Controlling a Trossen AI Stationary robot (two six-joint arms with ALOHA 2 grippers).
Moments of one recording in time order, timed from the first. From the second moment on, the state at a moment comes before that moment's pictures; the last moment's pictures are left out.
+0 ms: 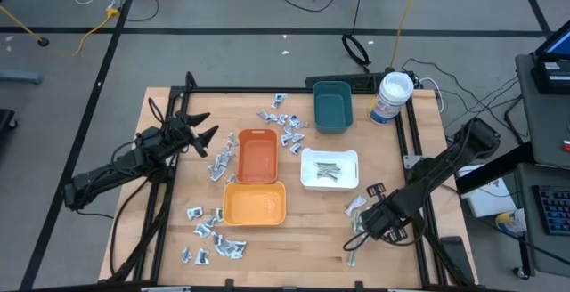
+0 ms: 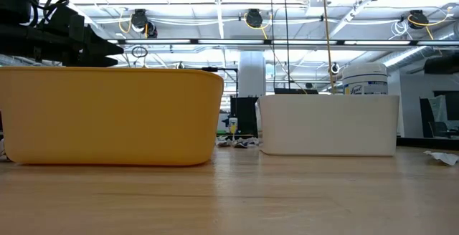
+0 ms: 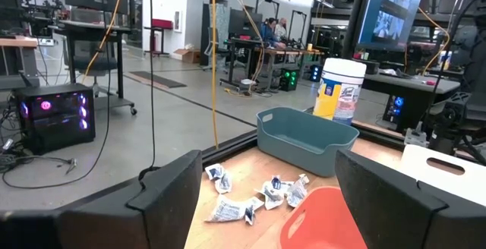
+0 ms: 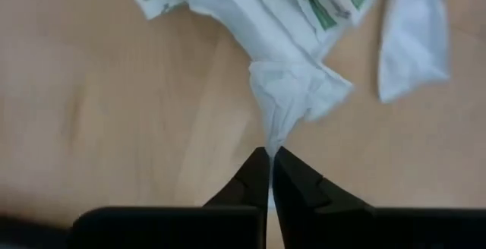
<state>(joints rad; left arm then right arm) 0.44 0.01 0.02 0.06 -0.16 -0.11 0.71 1.45 0.84 -1.03 -0.03 0.38</state>
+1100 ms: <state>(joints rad) 0.44 0.01 0.02 0.06 -0.16 -0.11 0.21 1.59 1.32 -1.34 -0.08 0.20</state>
